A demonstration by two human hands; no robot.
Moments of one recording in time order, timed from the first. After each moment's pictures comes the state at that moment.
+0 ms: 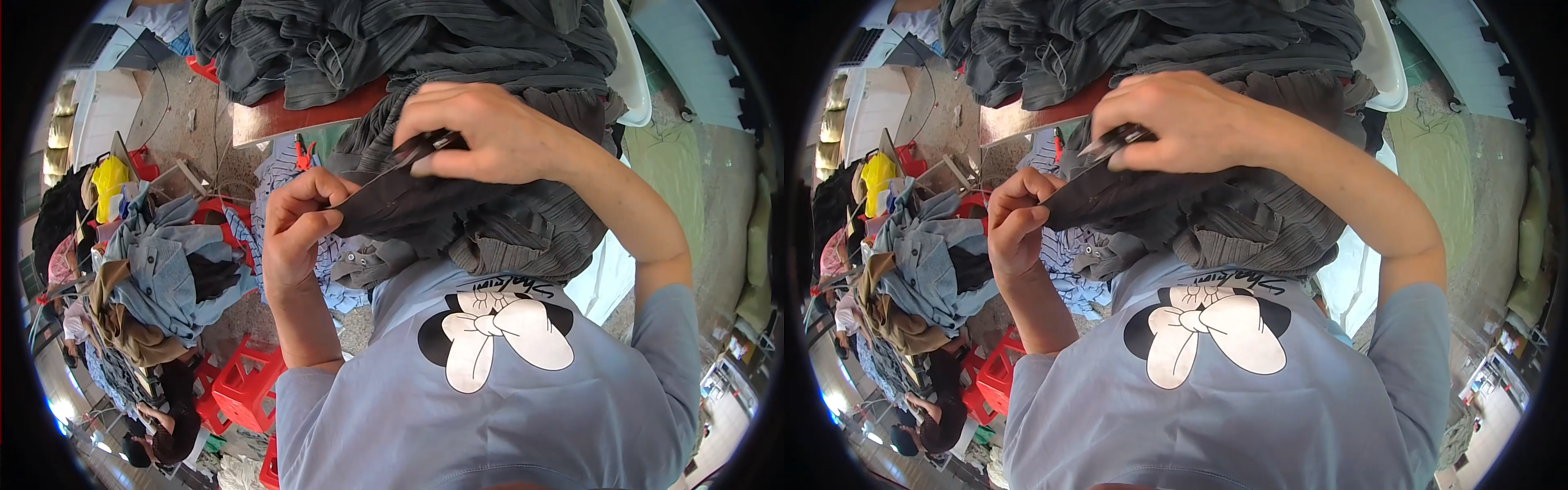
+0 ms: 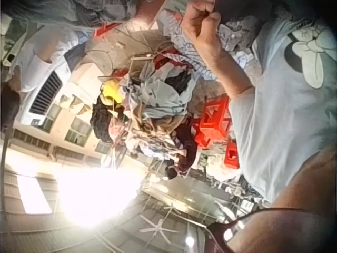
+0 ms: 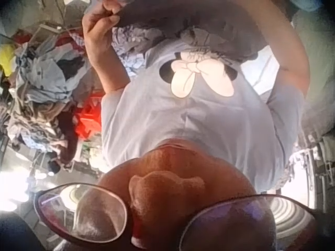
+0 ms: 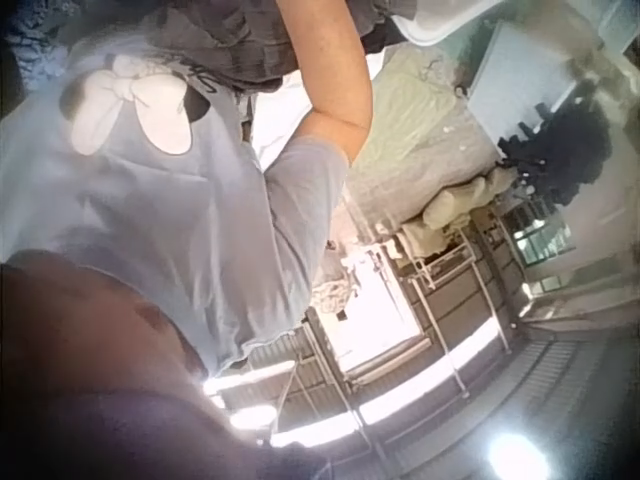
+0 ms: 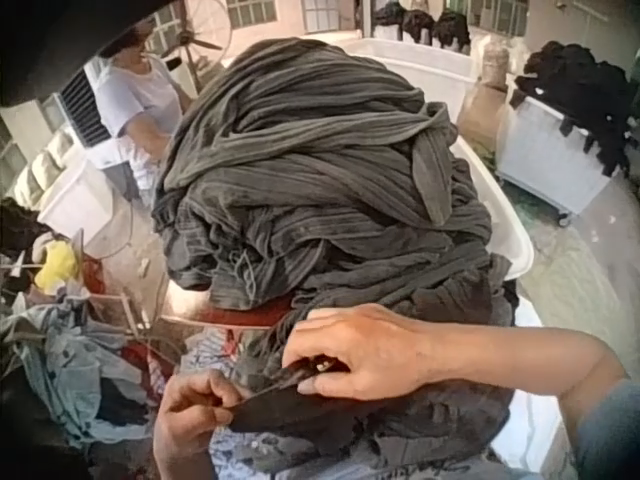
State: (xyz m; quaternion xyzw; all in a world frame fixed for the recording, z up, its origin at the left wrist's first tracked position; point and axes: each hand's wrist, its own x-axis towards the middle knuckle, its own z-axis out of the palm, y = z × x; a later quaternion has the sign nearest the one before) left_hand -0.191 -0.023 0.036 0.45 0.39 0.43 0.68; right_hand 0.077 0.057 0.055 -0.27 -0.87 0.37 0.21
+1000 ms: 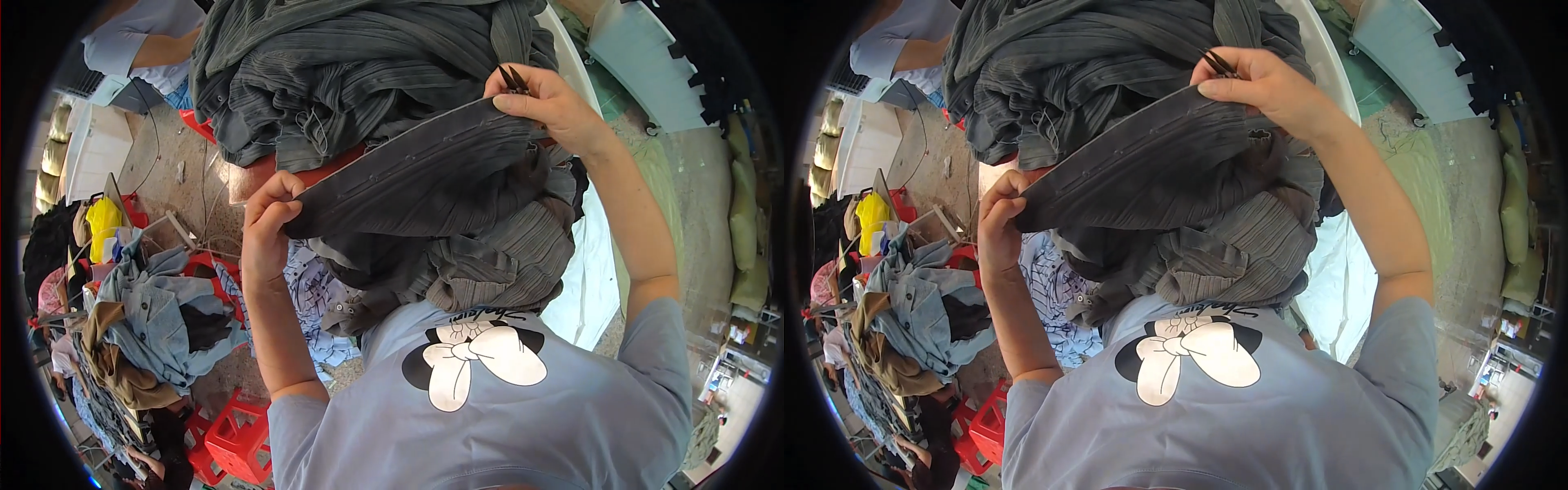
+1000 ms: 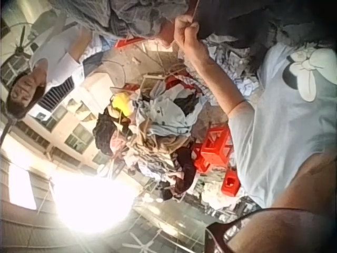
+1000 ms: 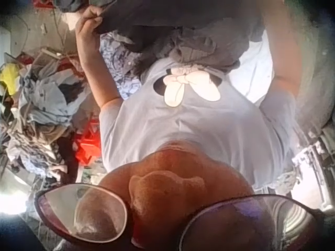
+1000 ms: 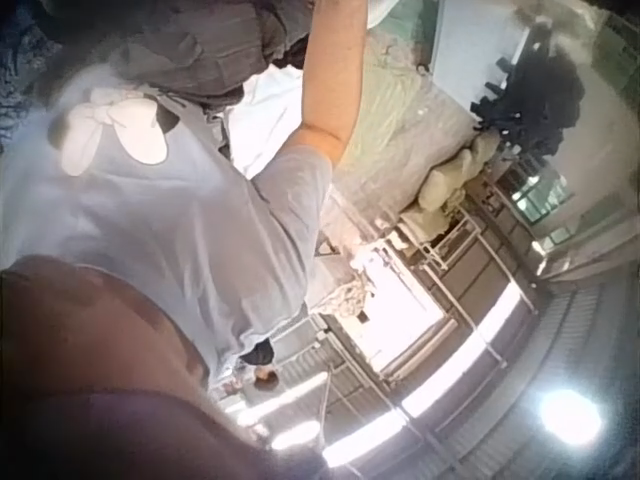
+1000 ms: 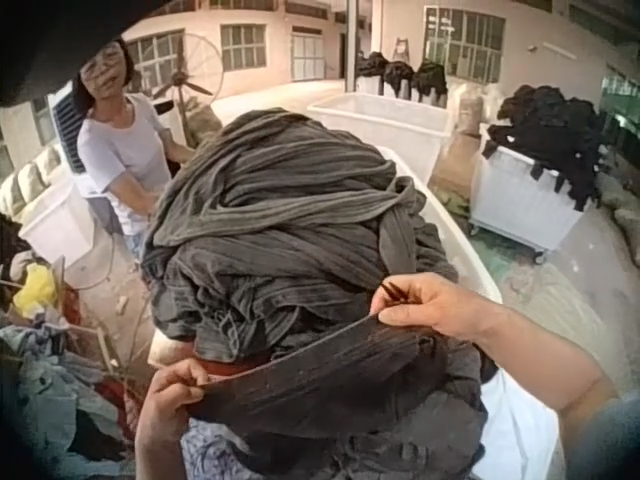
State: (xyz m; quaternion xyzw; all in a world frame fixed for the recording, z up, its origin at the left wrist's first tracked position) left_hand -0.203 0.036 0.026 0.48 0.42 0.45 0.62; right_hand 0.184 0.094 0.086 -0.42 -0.67 0.53 0.30
